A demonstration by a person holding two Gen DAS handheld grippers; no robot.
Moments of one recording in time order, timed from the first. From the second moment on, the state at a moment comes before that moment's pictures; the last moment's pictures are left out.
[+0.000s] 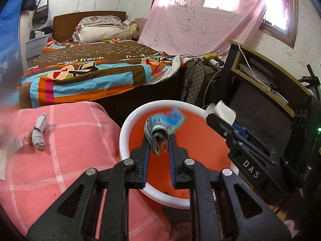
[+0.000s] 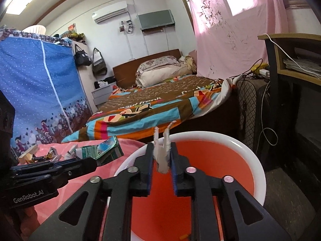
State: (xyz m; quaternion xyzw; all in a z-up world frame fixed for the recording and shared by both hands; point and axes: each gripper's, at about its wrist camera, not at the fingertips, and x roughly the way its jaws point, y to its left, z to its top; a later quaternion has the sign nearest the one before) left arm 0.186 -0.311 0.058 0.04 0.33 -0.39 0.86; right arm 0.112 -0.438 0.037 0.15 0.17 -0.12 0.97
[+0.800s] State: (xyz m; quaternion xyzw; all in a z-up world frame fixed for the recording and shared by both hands) left arm 0.165 -0.199 0.093 -0.04 0.16 -0.21 0.96; right arm 0.100 -0.399 0.076 0.12 0.04 -0.11 0.99
